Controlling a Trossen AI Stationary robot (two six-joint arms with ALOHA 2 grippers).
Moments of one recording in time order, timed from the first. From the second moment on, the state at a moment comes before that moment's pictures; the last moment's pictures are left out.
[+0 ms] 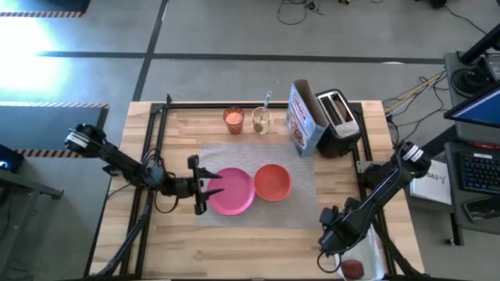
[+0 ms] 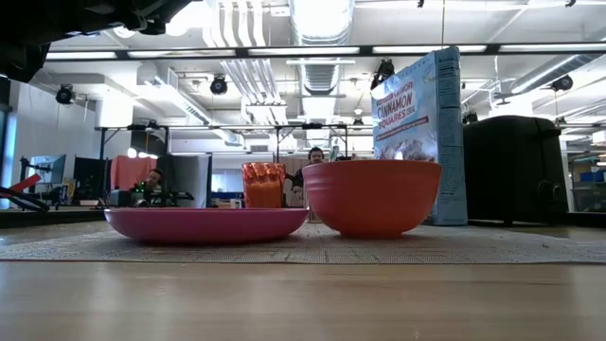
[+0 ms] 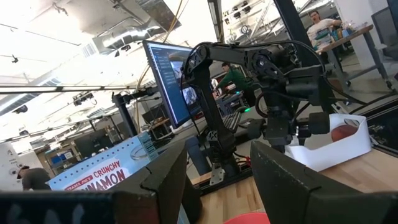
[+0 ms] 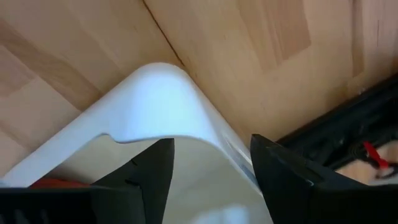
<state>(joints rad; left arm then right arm) -0.42 1.28 0.28 1.31 -0.41 0.57 0.80 1.67 1.14 -1.25 -0.23 1.31</state>
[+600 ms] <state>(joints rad) -0.42 1.28 0.28 1.31 -0.41 0.57 0.81 1.71 1.14 -1.25 -0.08 0.92</state>
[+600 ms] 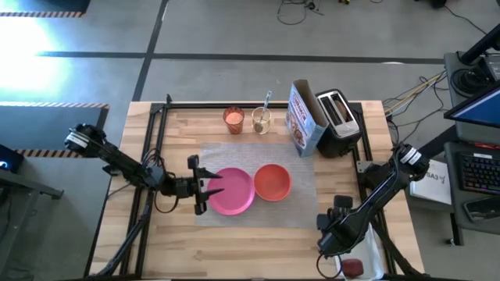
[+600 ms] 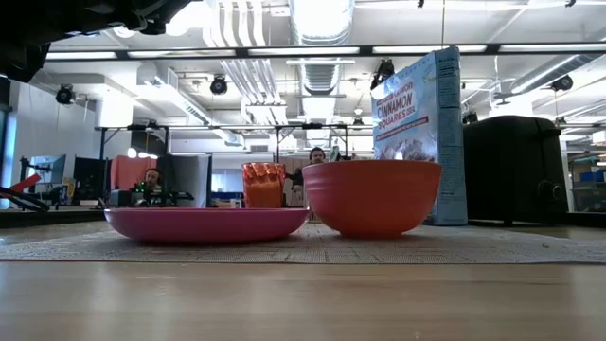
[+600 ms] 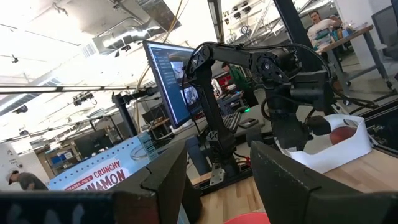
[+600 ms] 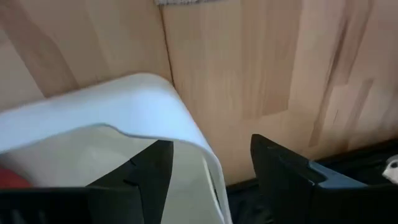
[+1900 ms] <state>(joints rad) -0.42 1.28 0.28 1.31 -0.41 0.57 0.81 1.67 1.20 -1.33 -0.10 1.14</state>
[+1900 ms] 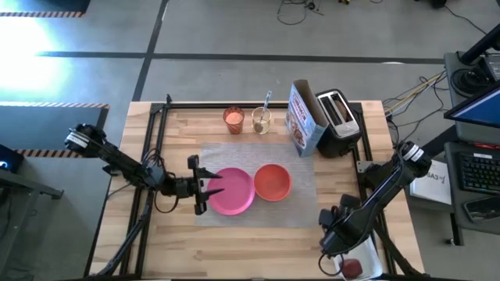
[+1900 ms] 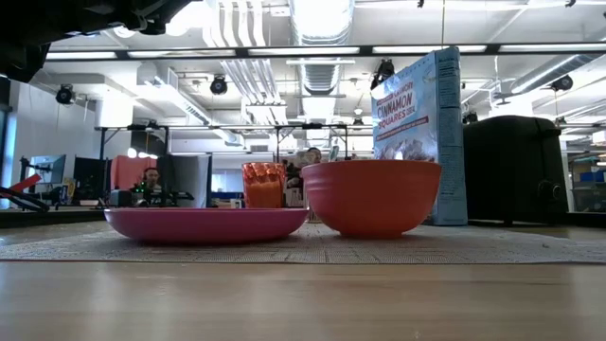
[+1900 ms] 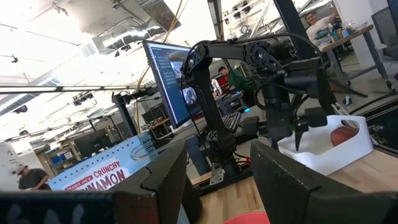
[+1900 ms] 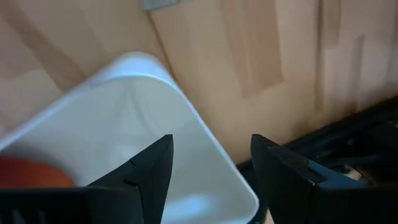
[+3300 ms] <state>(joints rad) -0.42 1.28 0.28 1.31 -0.41 0.57 0.70 1.57 1.27 -1.46 0.98 1.87</state>
